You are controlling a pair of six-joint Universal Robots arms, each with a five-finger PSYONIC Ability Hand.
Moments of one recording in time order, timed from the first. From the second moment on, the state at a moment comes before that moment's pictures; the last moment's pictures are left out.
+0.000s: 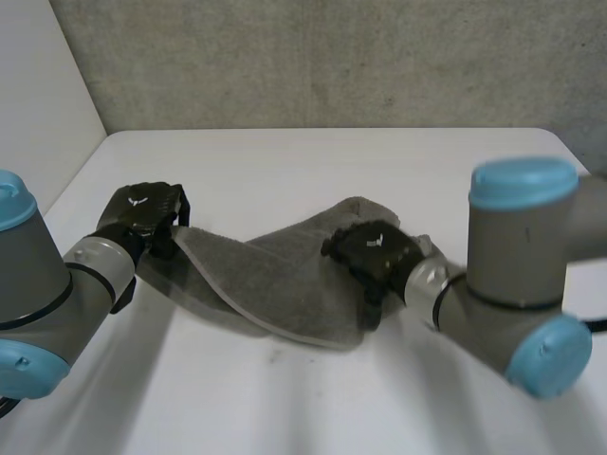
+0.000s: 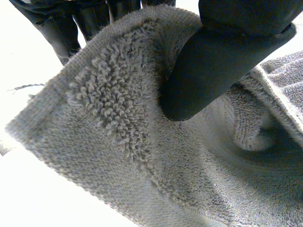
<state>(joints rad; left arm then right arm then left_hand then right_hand) 4.42 -1.84 -1.71 3.35 -1.47 3.25 2.12 -1.06 1.39 0.13 1.32 2.79 1.20 1.22 1.22 1.22 1.03 0.23 0.25 0.24 0.26 0.06</state>
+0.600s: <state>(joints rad) 4.43 -1.84 -1.72 3.35 -1.47 3.24 2.26 -0.96 1.63 -0.41 1.52 2.89 1.20 1.22 1.22 1.22 1.03 0.24 0.25 0.25 0.26 0.06</state>
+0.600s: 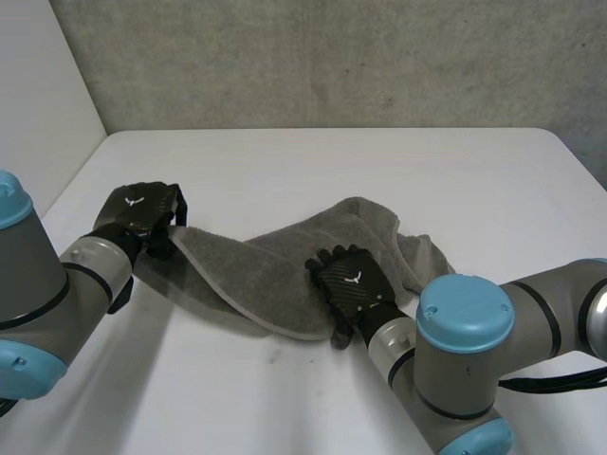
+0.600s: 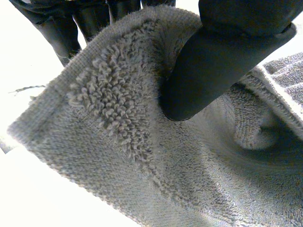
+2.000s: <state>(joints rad) 4.40 -1.53 -1.61 3.19 -1.46 3.26 1.97 -1.12 0.70 0.81 1.24 2.50 1.21 1.22 1.22 1.22 1.04 1.33 1.30 1.34 1.34 1.16</state>
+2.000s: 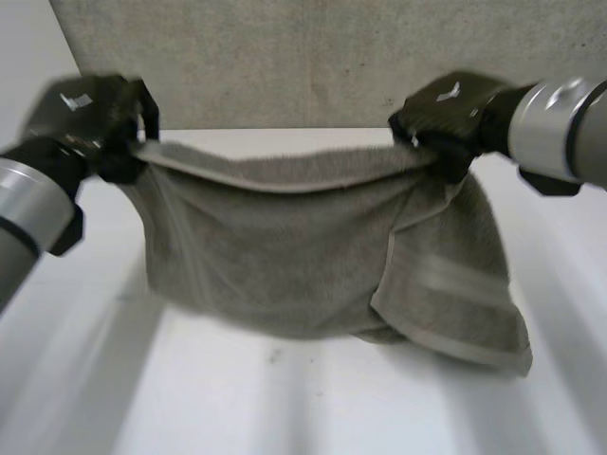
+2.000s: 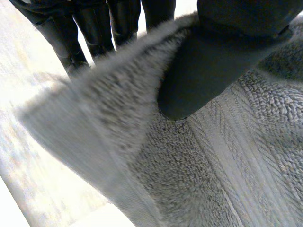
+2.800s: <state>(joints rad) 4.40 -1.65 -1.70 3.39 -1.52 3.23 1.97 -0.91 0.77 0.86 0.98 2.14 1.21 1.22 1.22 1.22 1.04 1.33 1.31 1.34 1.33 1.16</state>
